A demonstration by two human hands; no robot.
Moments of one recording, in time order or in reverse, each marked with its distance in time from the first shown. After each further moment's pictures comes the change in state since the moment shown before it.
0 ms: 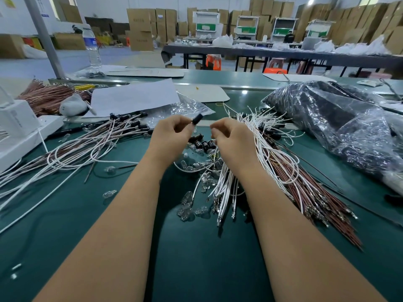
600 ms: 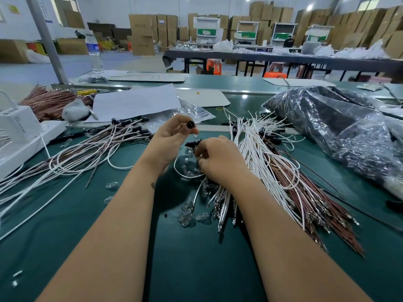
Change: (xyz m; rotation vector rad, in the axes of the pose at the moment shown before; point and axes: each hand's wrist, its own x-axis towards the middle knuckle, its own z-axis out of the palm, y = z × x) left_hand 0.004 -0.005 -0.007 -0.408 -0.157 0.043; right_hand -0.005 -0.009 0.014 -0.543 -0.320 -0.167
